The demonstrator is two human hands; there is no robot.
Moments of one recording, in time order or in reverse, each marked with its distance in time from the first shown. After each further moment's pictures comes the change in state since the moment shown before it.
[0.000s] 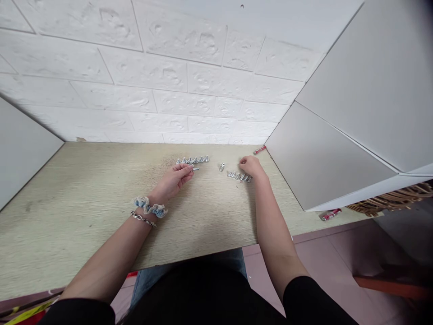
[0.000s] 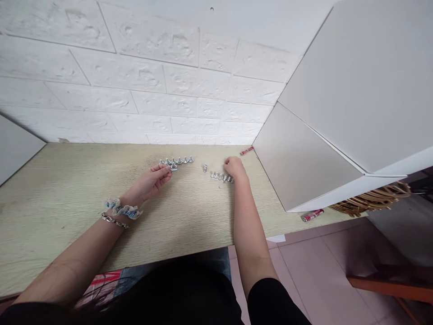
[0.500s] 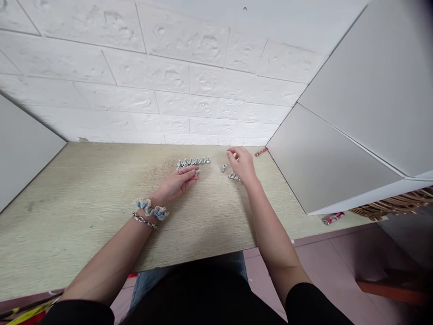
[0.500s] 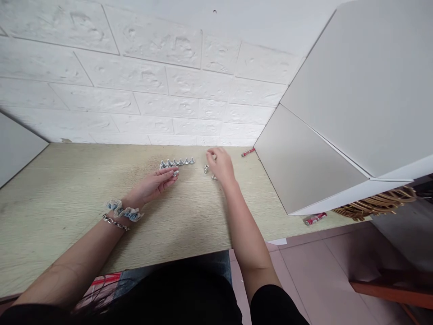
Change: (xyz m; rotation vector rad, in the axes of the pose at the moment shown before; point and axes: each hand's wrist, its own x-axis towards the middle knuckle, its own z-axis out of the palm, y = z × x) left_hand -0.002 -0.002 0.001 0.020 -0.086 -0.096; right_hand -0.035 -0.074 -0.020 0.368 0.303 -0.339
